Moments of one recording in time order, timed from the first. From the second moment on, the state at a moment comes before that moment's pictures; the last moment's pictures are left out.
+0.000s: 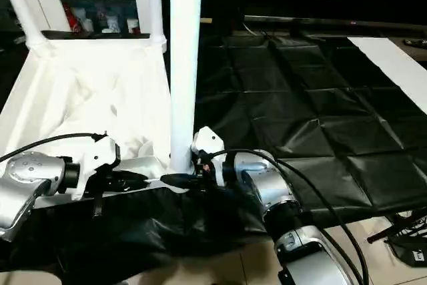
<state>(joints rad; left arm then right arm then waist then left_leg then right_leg) -0.29 0.61 -0.19 0.10 -0.10 0.32 -1.19 -0.55 -0.13 0.23 0.68 0.09 -0.01 1.13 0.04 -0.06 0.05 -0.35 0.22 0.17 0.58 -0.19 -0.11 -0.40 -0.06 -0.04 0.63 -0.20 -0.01</state>
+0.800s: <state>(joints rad) -0.48 0.36 -0.20 0.35 0.00 0.33 -0.84 -0.73 0.06 0.03 1.02 0.07 -0.09 0.47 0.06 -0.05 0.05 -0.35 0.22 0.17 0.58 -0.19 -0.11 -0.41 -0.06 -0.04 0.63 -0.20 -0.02</state>
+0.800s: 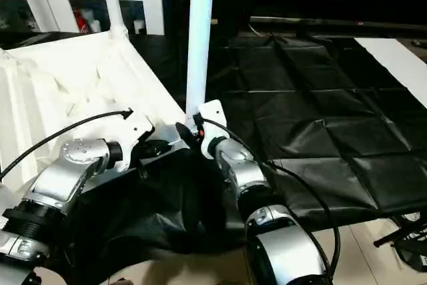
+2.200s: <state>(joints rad) -0.40 0.52 -0.22 0.29 -0.09 0.26 -1.16 -0.67 -0.10 0.18 0.90 0.04 -0.11 1.07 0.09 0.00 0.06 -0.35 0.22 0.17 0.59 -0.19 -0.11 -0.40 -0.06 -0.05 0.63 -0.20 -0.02</state>
